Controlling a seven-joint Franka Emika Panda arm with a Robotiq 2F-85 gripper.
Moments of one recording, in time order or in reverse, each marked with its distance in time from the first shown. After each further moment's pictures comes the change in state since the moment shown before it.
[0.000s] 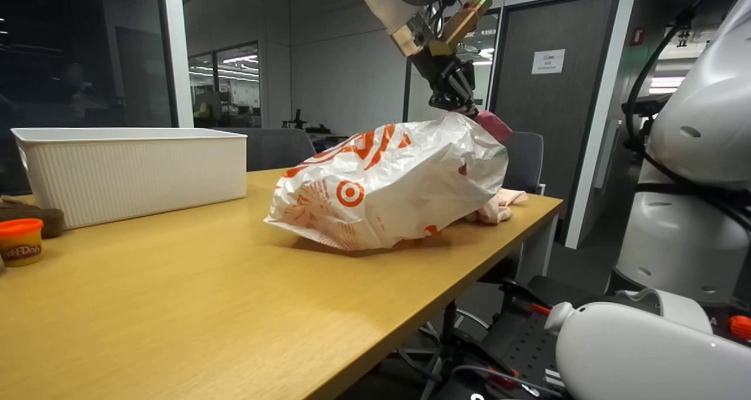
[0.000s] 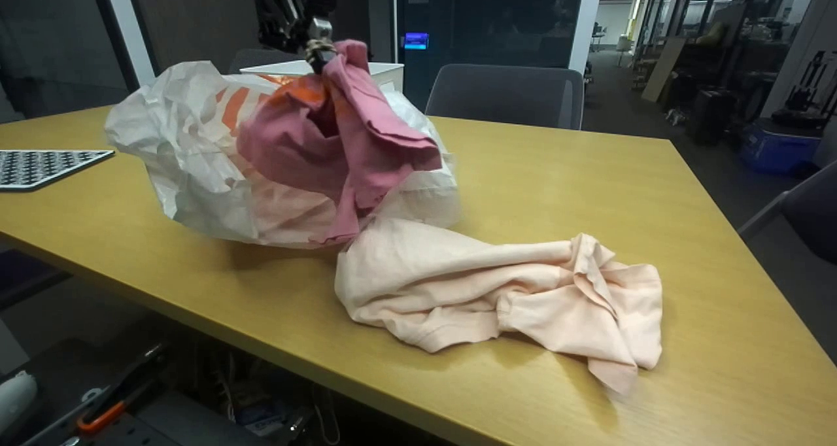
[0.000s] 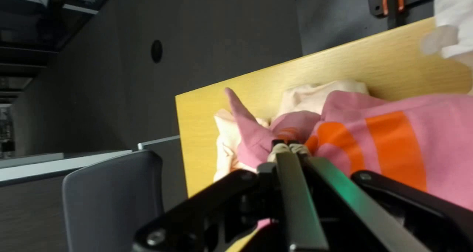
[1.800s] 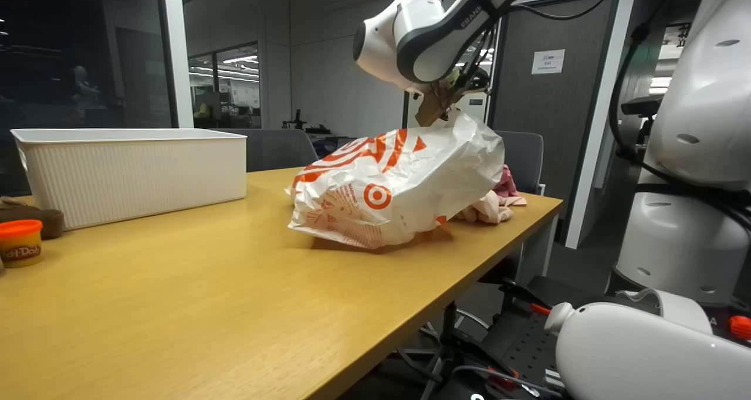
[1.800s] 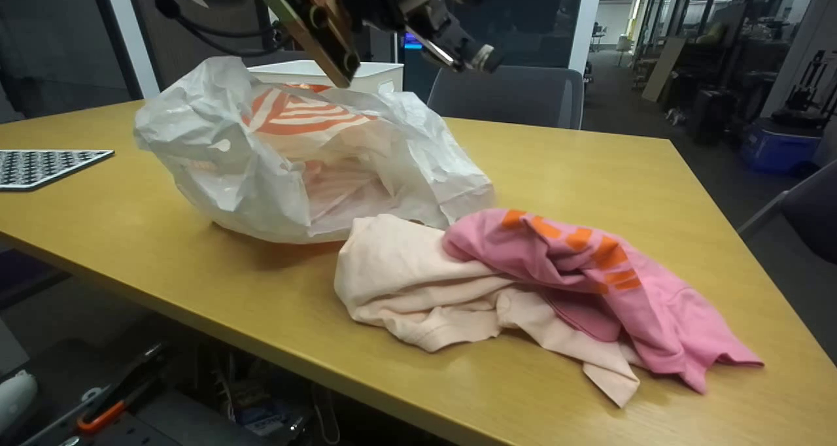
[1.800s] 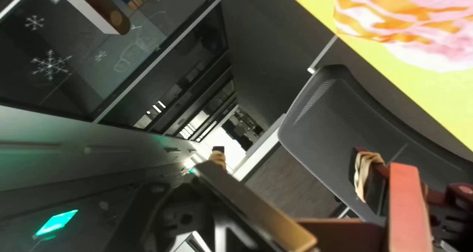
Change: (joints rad) arm -0.005 0.208 -0.099 0.008 -0.533 -0.039 0.967
